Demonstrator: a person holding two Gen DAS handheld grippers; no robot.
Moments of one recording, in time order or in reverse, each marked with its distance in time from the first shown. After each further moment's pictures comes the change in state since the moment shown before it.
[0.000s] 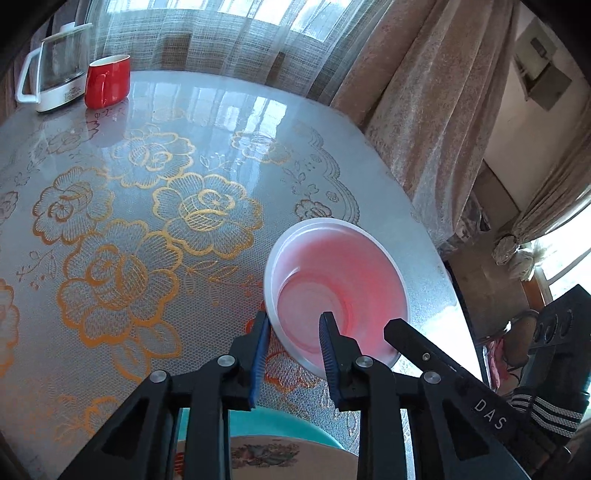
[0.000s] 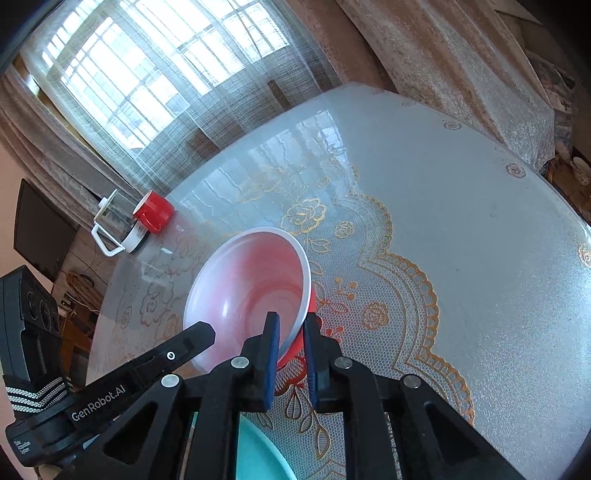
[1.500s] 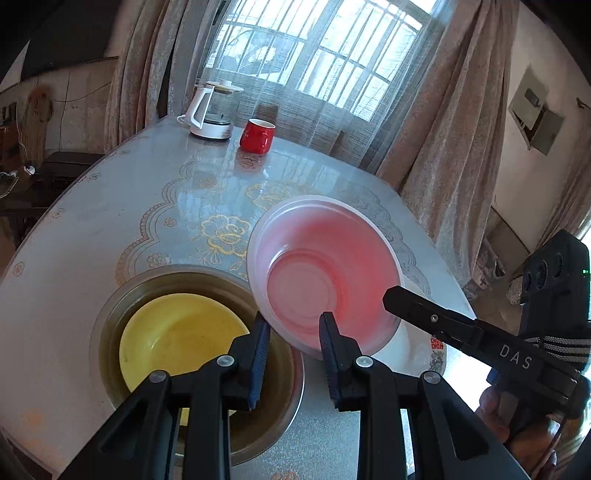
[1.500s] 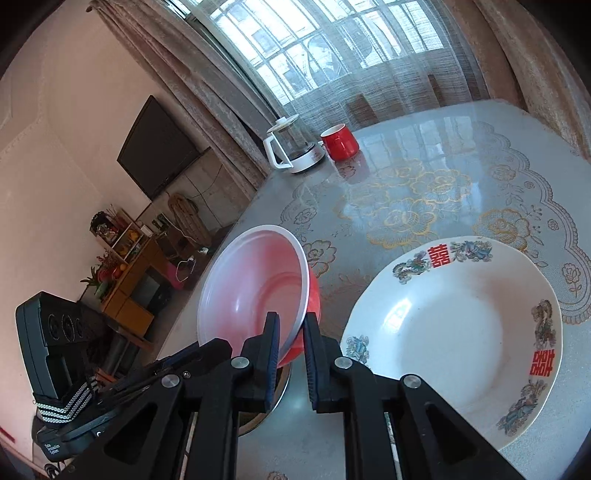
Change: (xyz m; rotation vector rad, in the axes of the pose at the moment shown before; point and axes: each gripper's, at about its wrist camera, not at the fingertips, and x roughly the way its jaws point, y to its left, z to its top) left arm -0.253 0.136 -0.177 -0.072 -0.277 0.124; right arm -0.069 0.194 -0.163 -0.316 0.087 0.364
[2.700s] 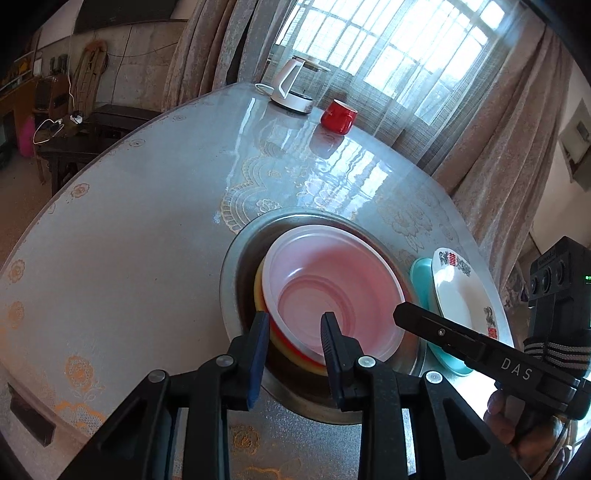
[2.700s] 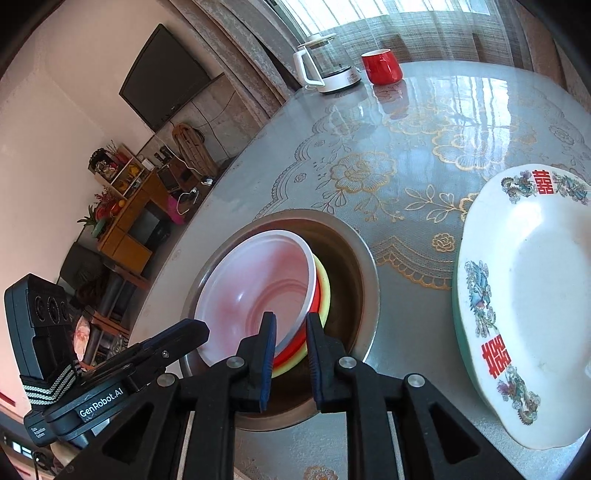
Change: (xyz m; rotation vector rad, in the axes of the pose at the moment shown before) left arm -0.015 0.093 -0.046 -0.159 0.061 0.114; right arm 0.082 0.039 -0.043 -0.072 0.237 -0.017
